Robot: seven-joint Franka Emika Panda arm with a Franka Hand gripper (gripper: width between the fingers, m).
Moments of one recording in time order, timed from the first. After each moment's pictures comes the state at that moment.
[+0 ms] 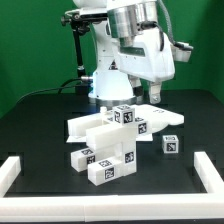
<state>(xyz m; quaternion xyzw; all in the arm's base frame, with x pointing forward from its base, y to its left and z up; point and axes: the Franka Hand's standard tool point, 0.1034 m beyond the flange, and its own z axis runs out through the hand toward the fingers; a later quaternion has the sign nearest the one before) 0.499 0.049 0.134 -0.81 0.59 0.02 0.07</state>
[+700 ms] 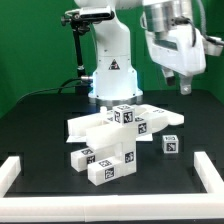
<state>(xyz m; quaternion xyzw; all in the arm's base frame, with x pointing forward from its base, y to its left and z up) 0.456 0.121 0.138 -0.78 0.63 0.04 0.05</state>
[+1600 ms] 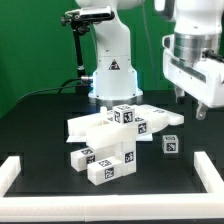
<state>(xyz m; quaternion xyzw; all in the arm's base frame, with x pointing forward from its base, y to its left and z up) 0.430 0.161 0.074 -0.81 0.59 0.02 -0.03</state>
